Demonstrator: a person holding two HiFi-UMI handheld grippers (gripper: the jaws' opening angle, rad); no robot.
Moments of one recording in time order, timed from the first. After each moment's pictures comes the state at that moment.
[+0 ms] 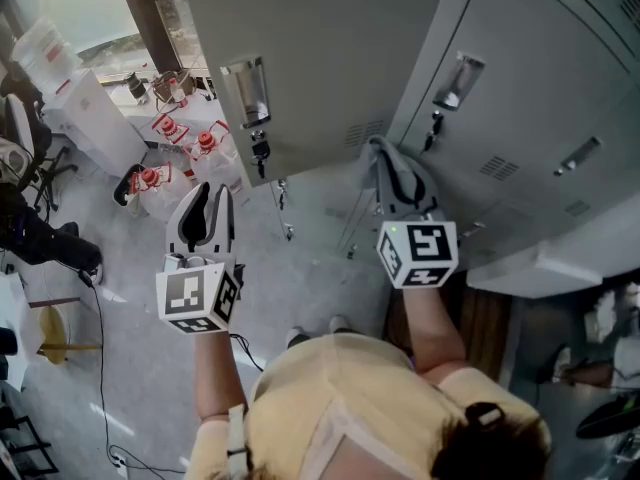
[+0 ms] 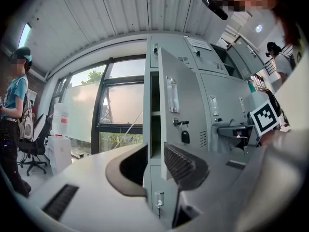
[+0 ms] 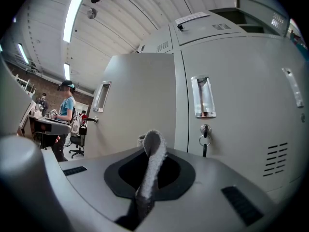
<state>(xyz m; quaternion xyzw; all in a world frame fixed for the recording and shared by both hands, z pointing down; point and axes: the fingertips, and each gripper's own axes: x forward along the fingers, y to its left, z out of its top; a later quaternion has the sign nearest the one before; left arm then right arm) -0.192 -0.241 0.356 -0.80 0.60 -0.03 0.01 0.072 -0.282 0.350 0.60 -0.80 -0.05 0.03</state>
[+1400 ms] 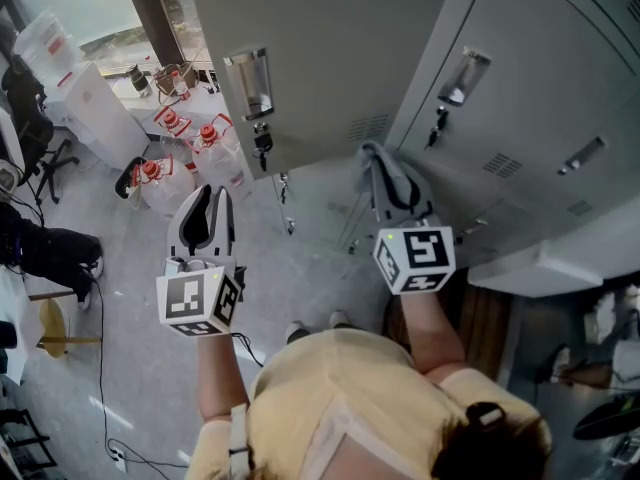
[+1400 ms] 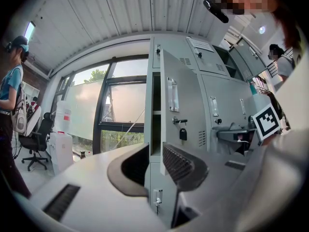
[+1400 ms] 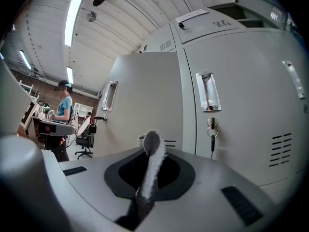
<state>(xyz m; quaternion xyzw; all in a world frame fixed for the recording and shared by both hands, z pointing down) -0.194 -0.228 0.363 -0.80 0.61 -0.02 -0.01 0.058 -0.270 0.363 0.58 -0.82 -0.03 0.03</state>
